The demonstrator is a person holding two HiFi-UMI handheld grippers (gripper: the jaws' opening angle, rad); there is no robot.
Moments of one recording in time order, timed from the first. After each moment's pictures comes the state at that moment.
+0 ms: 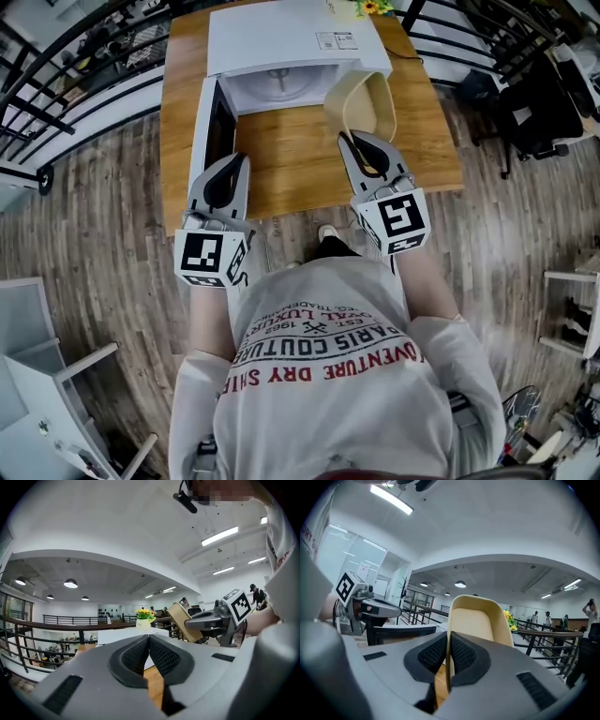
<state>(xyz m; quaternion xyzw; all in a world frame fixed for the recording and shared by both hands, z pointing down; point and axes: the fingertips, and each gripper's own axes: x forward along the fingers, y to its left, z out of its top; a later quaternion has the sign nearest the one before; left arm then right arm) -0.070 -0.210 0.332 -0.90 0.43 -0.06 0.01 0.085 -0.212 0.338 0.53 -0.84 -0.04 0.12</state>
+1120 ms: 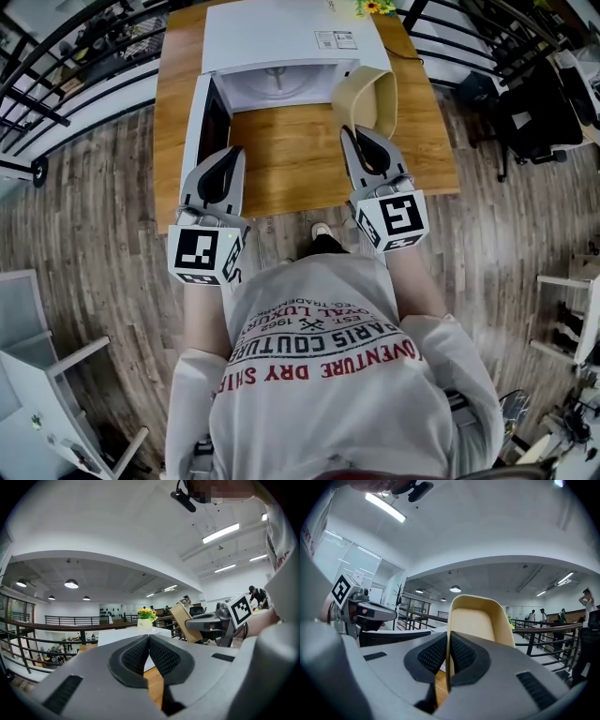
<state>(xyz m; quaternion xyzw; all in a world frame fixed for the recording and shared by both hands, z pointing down) -0.062 -0.223 0.327 -0.90 0.44 -0.07 0.01 0.102 -0.229 0.336 0.54 -0.84 -0.03 0.06</state>
